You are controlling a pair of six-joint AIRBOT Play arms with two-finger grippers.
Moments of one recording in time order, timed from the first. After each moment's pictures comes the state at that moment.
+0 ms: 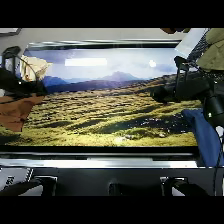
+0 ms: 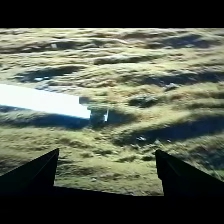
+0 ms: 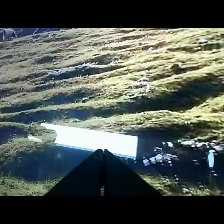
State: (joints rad) left arm -0.05 -1.29 1.61 1.62 -1.54 -1.76; right arm 0.10 -1.17 1.24 1.90 -1.07 -1.50
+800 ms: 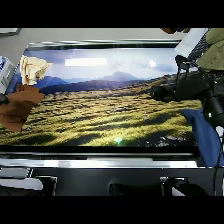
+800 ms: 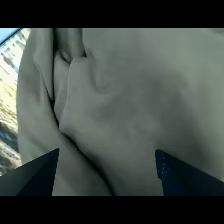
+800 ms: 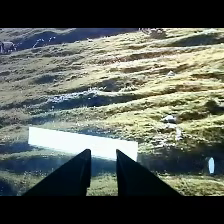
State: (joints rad) left arm 0.56 -1.64 1.45 1.78 -0.91 -1.96; right arm 0.10 -1.17 1.24 1.90 -1.05 -1.50
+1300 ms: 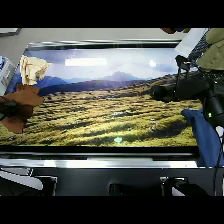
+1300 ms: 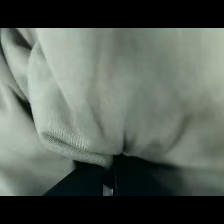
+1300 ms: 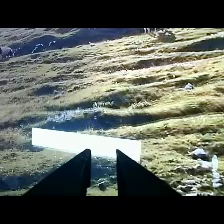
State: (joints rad) left arm 0.57 -1.83 1.54 1.60 -0.96 -1.89; right arm 0.10 -1.17 1.24 1.90 -1.05 -1.47
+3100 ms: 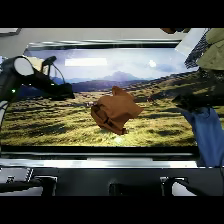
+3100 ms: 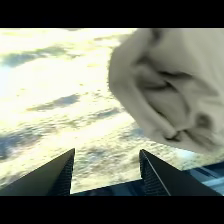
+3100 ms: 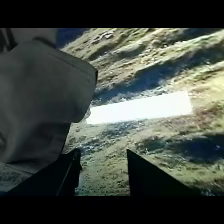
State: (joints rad) left arm -0.18 -1.48 1.63 1.30 -1.47 -1.76; right arm -0.35 -1.30 1.24 2.21 -1.34 -1.64
